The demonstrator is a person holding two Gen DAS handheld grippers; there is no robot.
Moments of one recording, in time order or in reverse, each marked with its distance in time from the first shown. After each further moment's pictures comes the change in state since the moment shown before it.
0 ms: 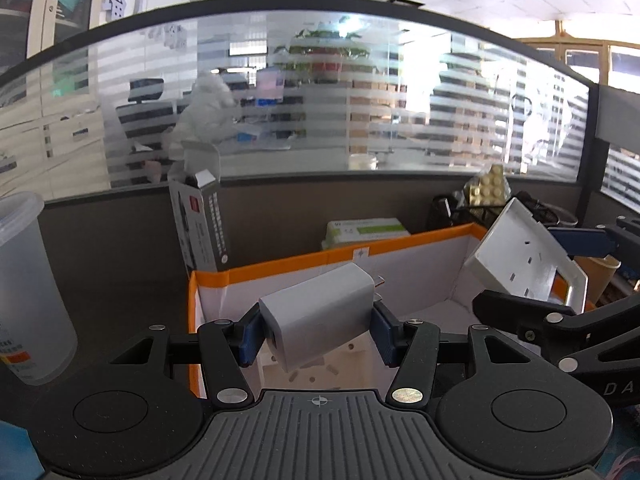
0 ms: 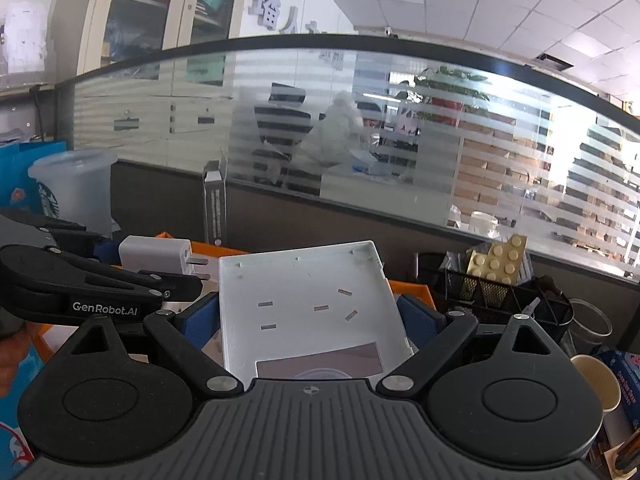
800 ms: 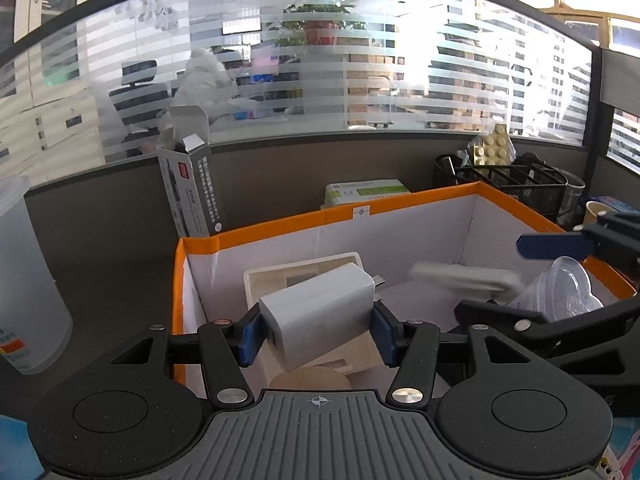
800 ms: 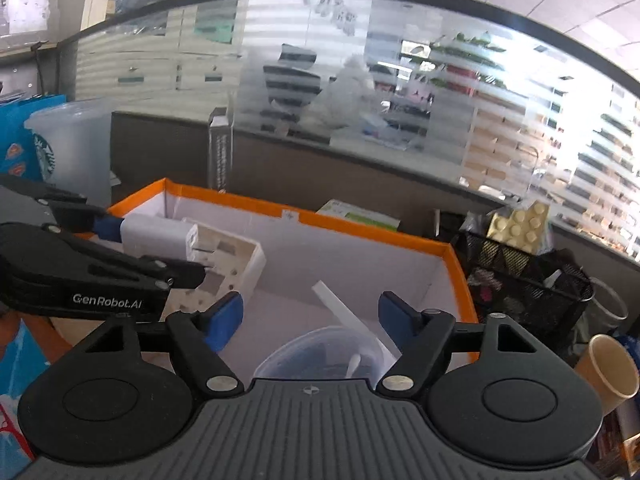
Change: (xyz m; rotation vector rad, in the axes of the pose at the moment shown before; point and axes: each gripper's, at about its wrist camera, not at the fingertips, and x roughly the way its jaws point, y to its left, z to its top) left arm 0.020 -0.004 -0.010 0.035 0.086 0.003; right arm 0.030 0.009 -0.018 -0.049 0.121 0.021
